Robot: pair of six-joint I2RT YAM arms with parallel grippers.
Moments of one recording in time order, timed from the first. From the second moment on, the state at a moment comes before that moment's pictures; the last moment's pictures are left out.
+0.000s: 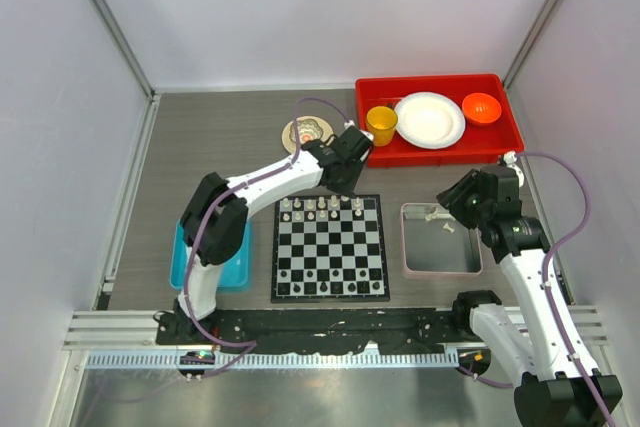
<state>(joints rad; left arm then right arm) -0.85 2.02 1.67 -0.69 -0.14 -0.33 0.07 0.77 0.75 -0.69 0.02 0.76</state>
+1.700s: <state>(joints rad) -0.86 2.09 1.69 -0.69 -0.16 -0.31 0.07 0.79 0.74 -0.69 0.02 0.76</state>
